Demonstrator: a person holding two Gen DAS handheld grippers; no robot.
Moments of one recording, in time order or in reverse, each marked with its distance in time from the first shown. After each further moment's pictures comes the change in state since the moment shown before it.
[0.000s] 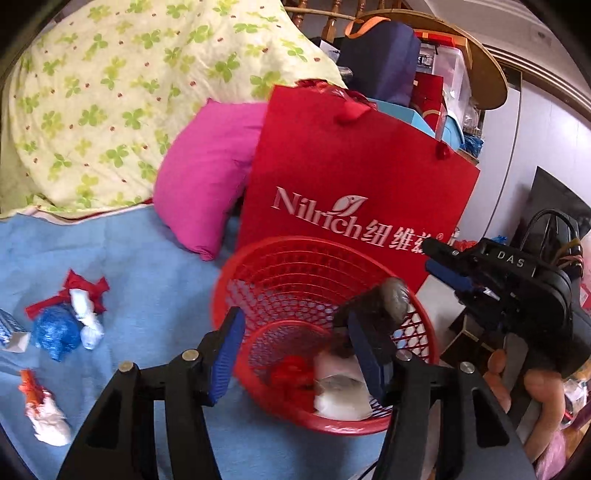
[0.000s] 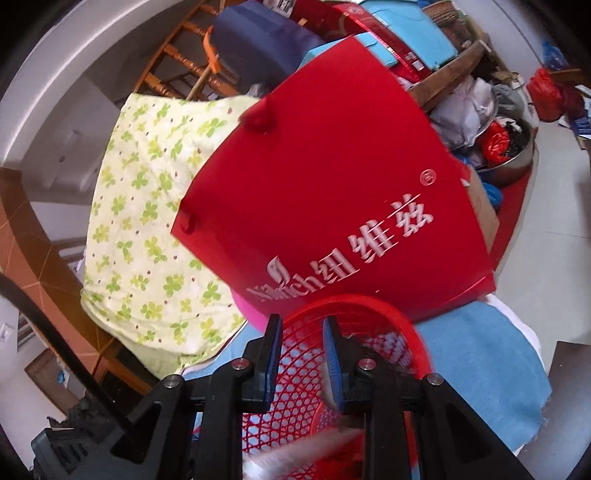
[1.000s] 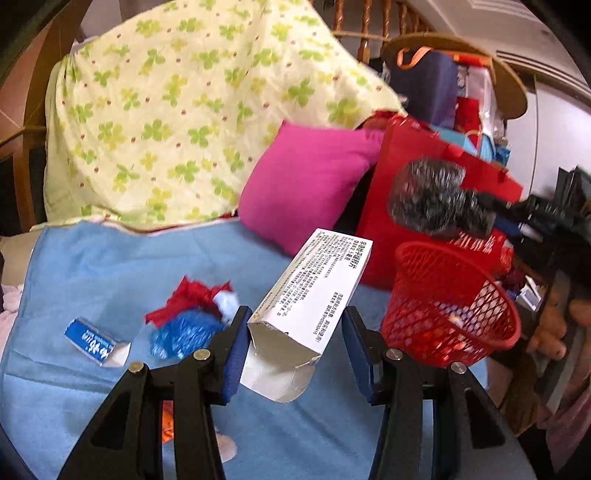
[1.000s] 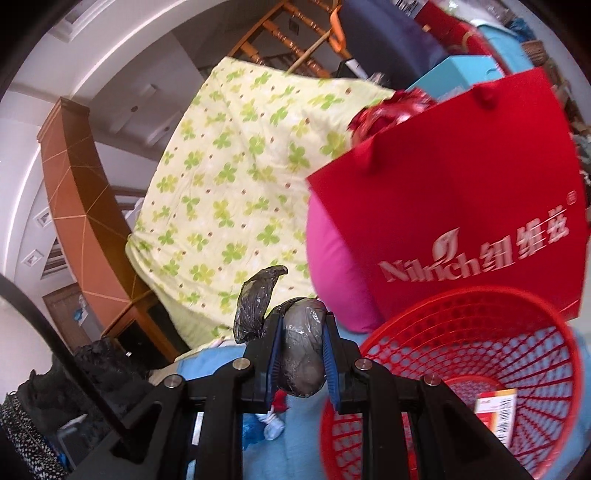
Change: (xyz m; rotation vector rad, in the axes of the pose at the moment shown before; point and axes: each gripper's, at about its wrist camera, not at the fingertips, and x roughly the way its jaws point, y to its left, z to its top) left arm -0.068 0.145 -0.019 0.029 -0.092 0.111; right arm 0.018 0.108 -0.051 -0.232 -0.030 0.163
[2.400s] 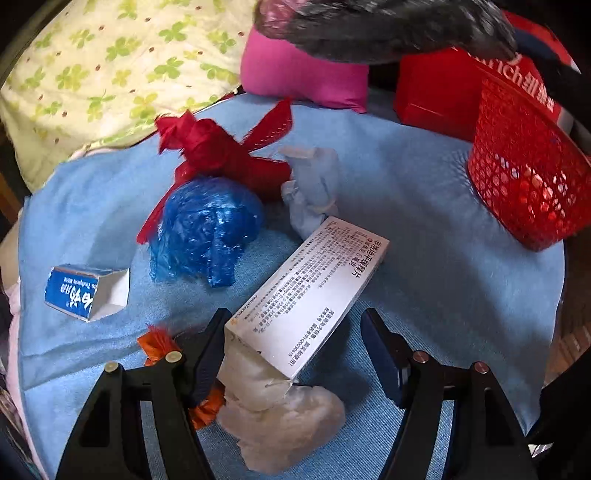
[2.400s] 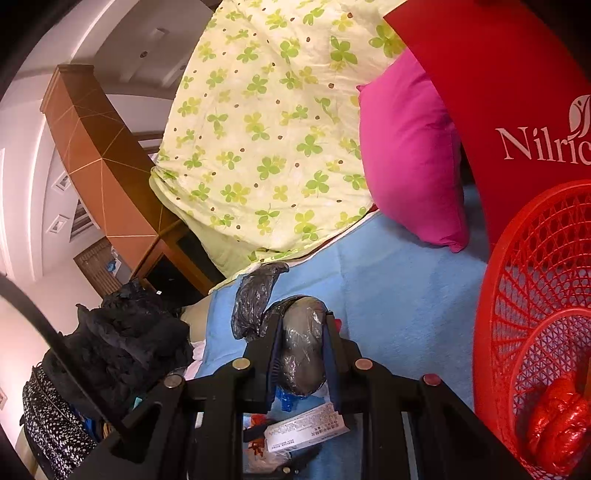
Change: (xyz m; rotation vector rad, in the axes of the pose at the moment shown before) left arm 0.106 0.051 -0.069 0.189 0.511 0.119; right arm 0.120 0.055 -0.074 0.011 0.324 0.168
